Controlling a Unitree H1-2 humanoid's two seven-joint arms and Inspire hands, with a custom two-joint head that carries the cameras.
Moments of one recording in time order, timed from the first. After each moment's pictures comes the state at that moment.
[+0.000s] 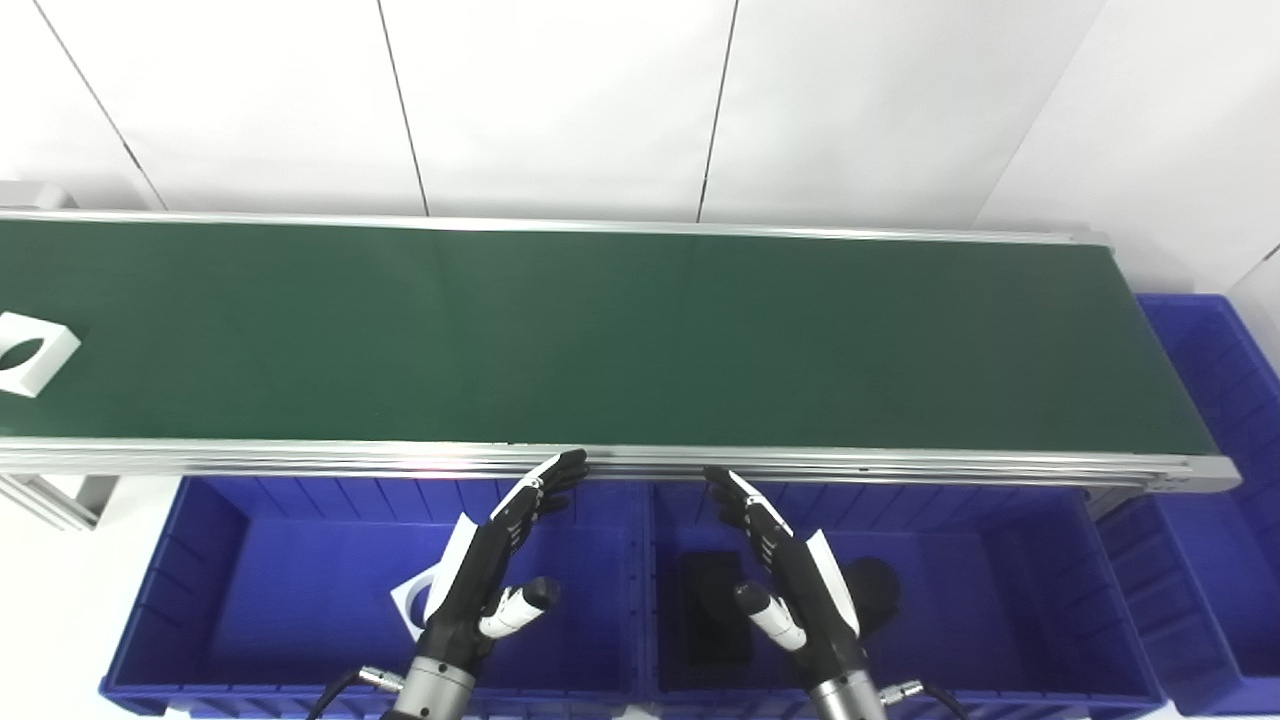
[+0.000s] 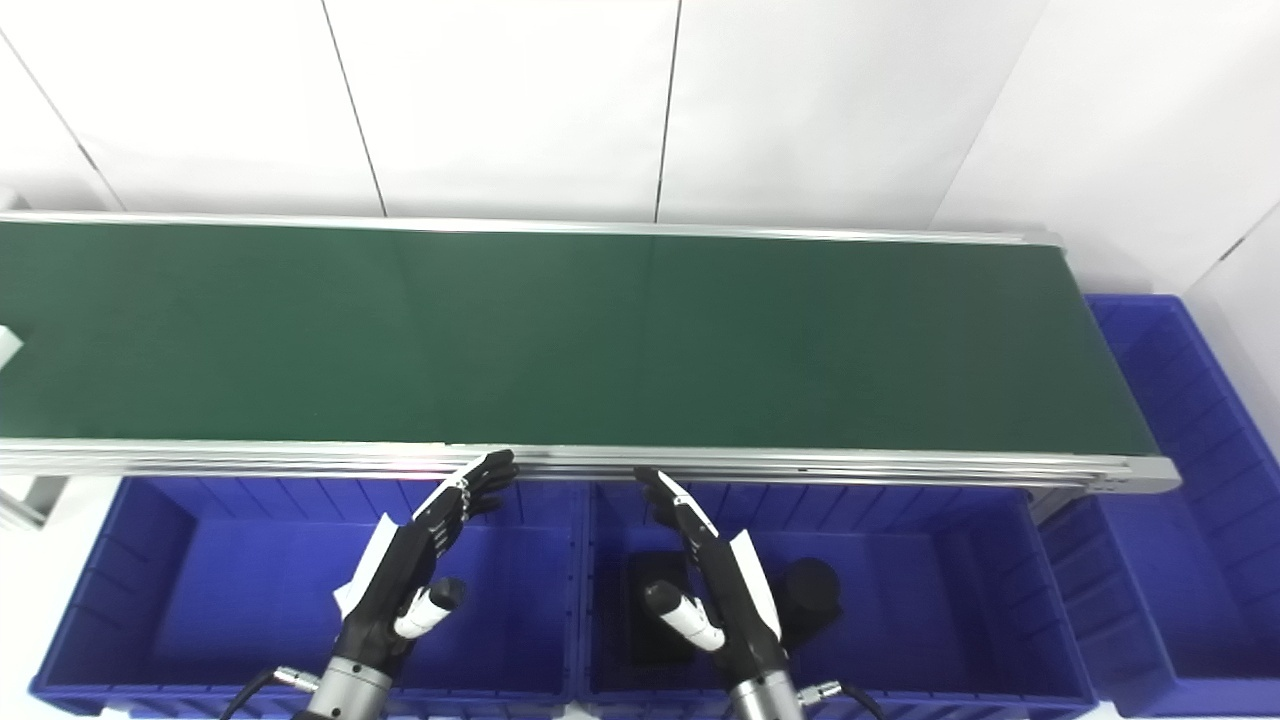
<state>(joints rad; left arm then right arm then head) 0.15 0.14 -0.48 0.18 0.12 -0.43 0.18 0.20 -0.14 0.34 0.18 -0.13 -0.42 -0.13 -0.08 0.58</state>
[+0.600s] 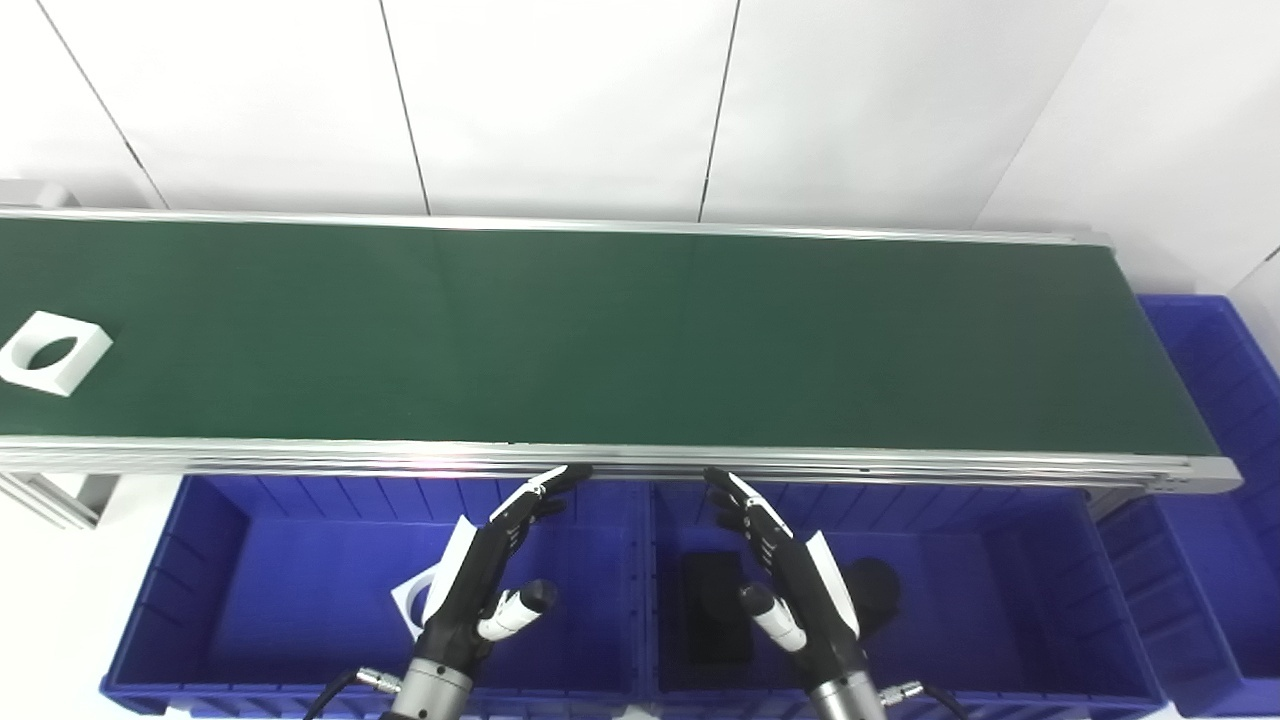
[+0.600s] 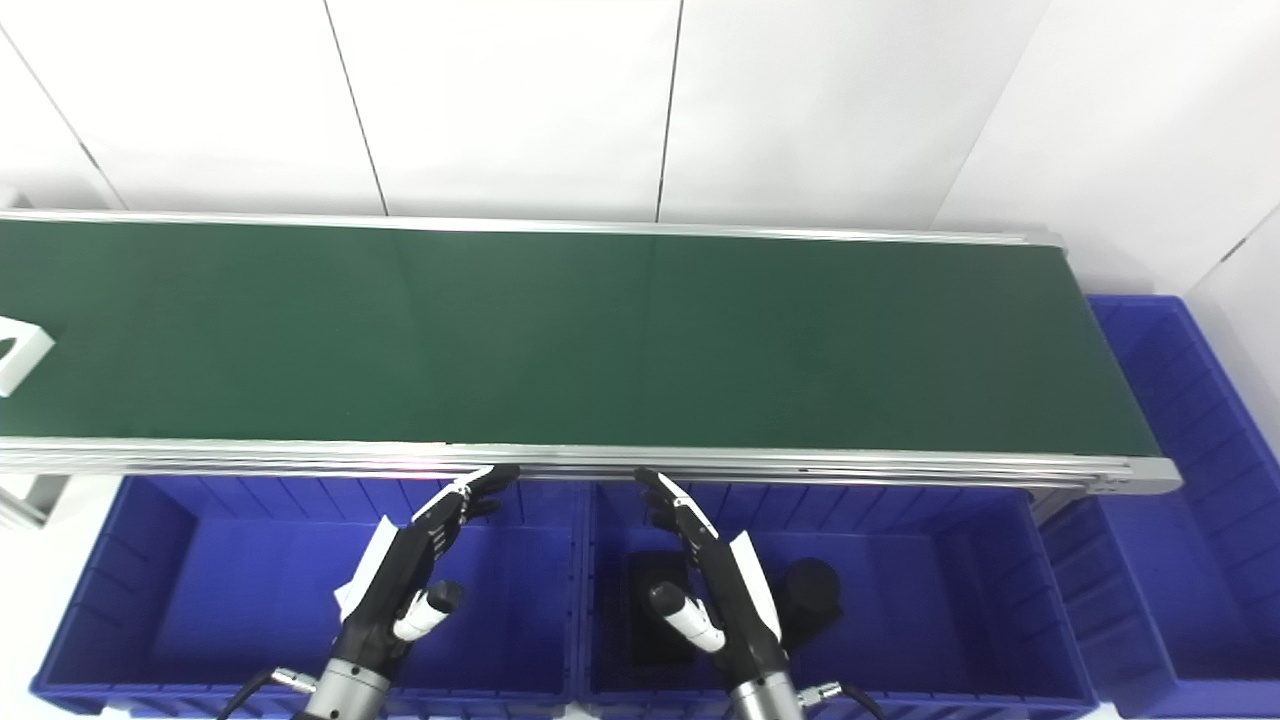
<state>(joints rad) 0.14 0.16 -0.50 0.19 0.12 -0.43 0.20 0.20 -0.15 0.35 0.19 -0.13 -0.42 -0.13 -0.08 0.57</state>
